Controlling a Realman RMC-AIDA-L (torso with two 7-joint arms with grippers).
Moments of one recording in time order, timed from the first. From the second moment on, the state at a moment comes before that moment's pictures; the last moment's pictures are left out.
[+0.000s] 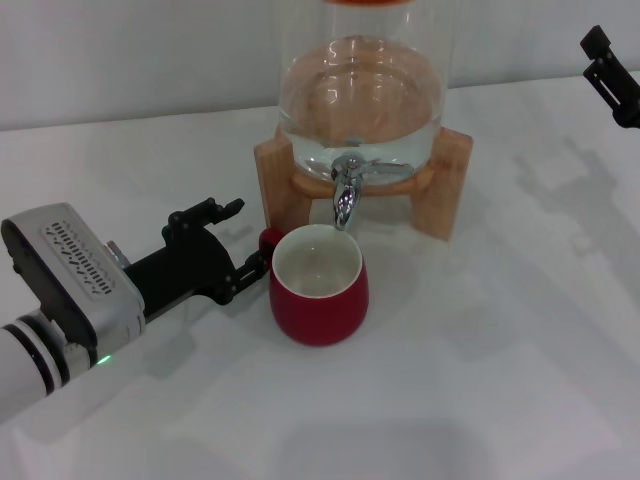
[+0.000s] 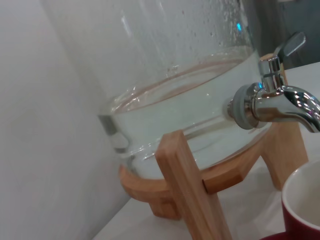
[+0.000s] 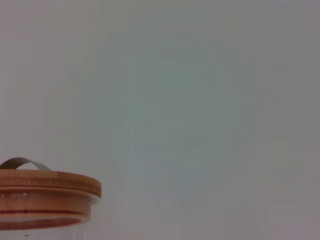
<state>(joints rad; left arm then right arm) -0.60 -2.10 -1.40 -0.28 0.64 -0.90 2.82 0.40 2.02 -1.43 -0.13 -0.08 -1.52 0.45</state>
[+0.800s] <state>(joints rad) -0.61 -2.10 -1.40 -0.29 0.64 -0.88 2.82 0.40 2.02 -1.43 -0.14 -0.08 -1.52 0.45</state>
